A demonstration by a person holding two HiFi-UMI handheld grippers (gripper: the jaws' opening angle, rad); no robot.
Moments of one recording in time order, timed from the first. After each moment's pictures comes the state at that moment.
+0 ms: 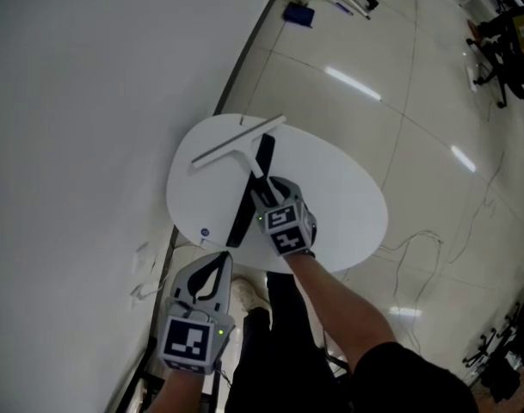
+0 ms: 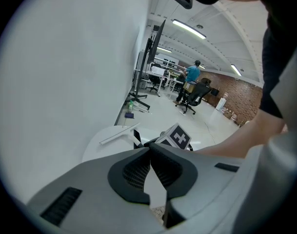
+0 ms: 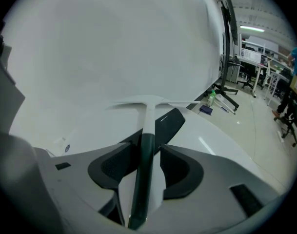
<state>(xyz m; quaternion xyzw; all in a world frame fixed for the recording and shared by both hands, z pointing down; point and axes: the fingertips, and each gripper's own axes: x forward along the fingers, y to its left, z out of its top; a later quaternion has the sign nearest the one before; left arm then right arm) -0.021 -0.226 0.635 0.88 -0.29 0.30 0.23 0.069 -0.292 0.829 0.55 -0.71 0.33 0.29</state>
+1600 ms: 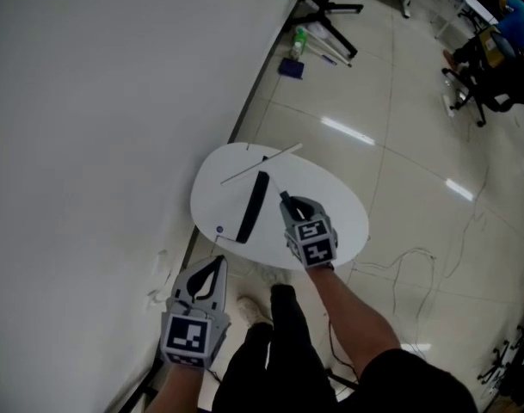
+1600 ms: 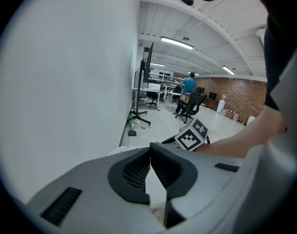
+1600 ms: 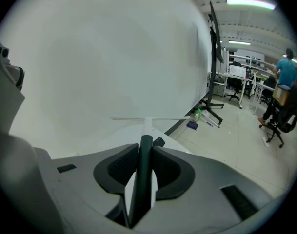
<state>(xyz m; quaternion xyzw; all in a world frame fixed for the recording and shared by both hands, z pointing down) -0.064 -0.171 0.504 0.91 -0.31 0.24 0.14 0.104 -0.228 0.659 0.60 -0.71 0.27 0.25</state>
